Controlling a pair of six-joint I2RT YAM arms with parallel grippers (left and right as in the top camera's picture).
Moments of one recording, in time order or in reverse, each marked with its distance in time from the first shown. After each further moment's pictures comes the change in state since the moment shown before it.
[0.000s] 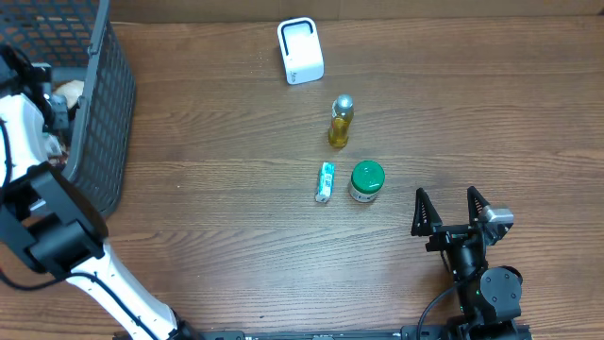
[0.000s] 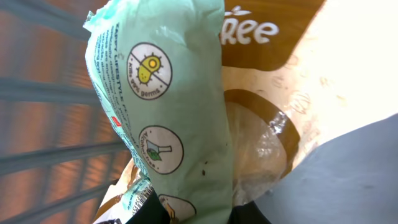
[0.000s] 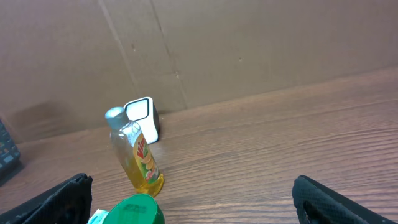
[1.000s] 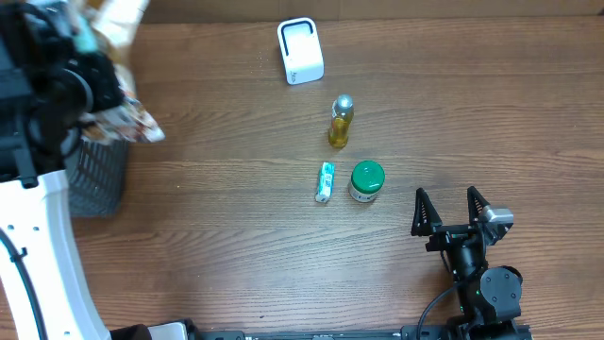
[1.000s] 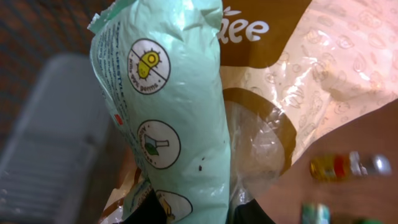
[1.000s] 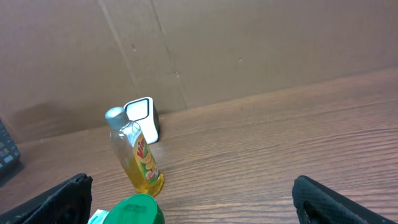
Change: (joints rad) left arm -0.389 -0.702 0.078 -0.534 0.285 -0.468; right arm 0.000 0.000 0.000 0.000 0.000 -0.001
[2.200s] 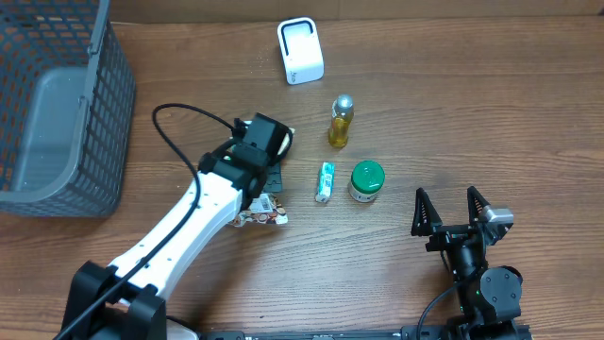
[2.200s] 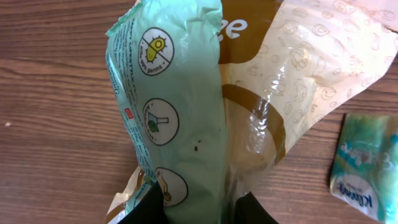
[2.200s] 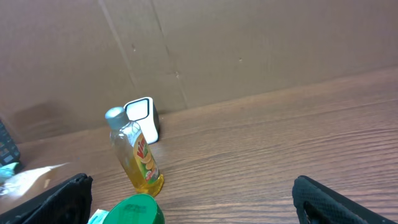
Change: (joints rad) left arm -0.637 0.069 -0.912 0.562 -0.341 -0.423; right arm 0.000 0.000 0.000 0.000 0.000 0.001
